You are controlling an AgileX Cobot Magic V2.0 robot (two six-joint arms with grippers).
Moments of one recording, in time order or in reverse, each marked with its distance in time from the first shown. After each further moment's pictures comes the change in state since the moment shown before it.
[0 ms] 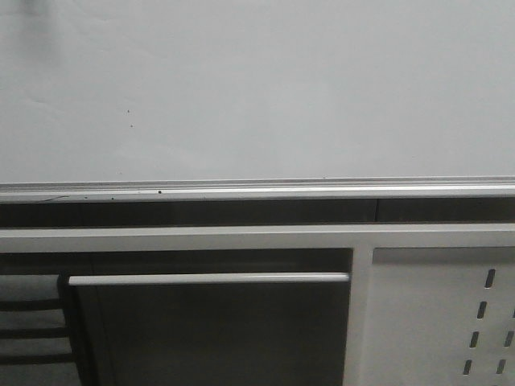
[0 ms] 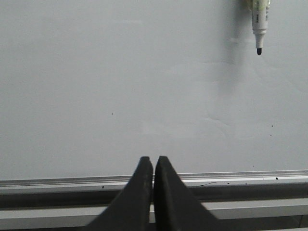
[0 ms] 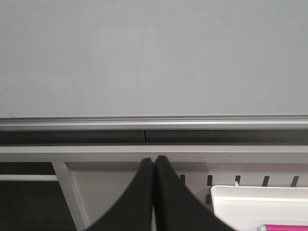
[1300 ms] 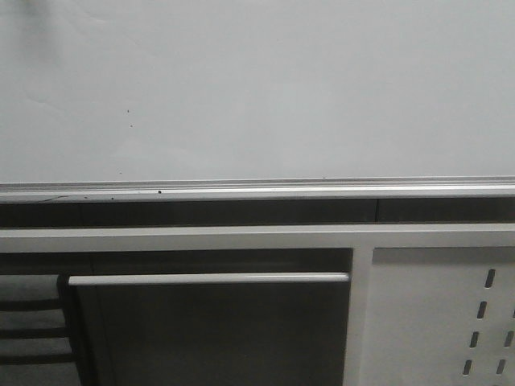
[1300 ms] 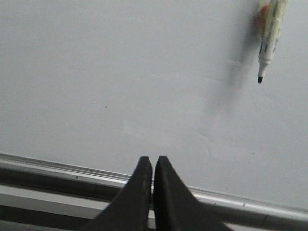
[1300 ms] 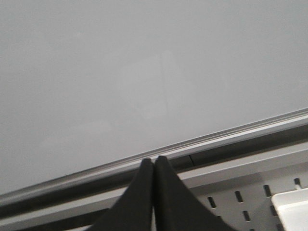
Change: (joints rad) left arm 0.000 0.000 0.000 -0.316 -0.017 0.000; right arm 0.000 0.000 0.000 0.369 -0.106 0.000
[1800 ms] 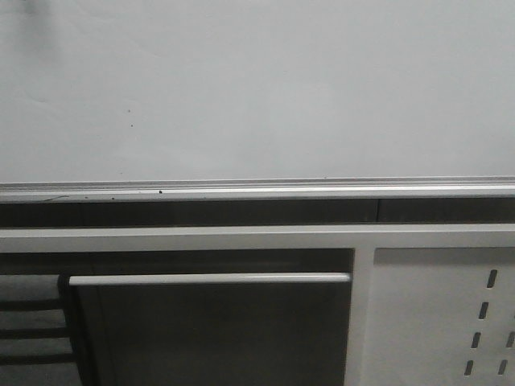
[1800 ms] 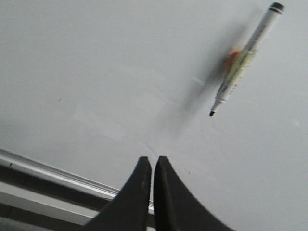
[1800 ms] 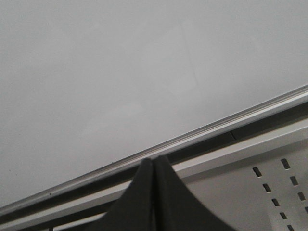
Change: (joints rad) left arm 0.000 0.114 -0.196 -0.227 0.165 0.038; right arm 0.000 0.119 -0.169 0.130 0.197 0.001
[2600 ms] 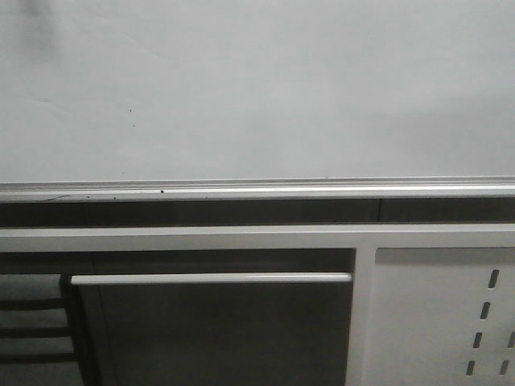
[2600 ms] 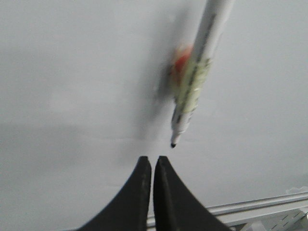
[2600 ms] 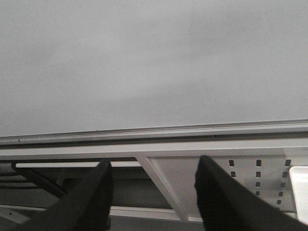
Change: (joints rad) left arm -0.054 0.668 -0.483 -0.232 0.145 0.508; right arm 0.004 0.438 -0.357 -0.101 0.210 -0.166
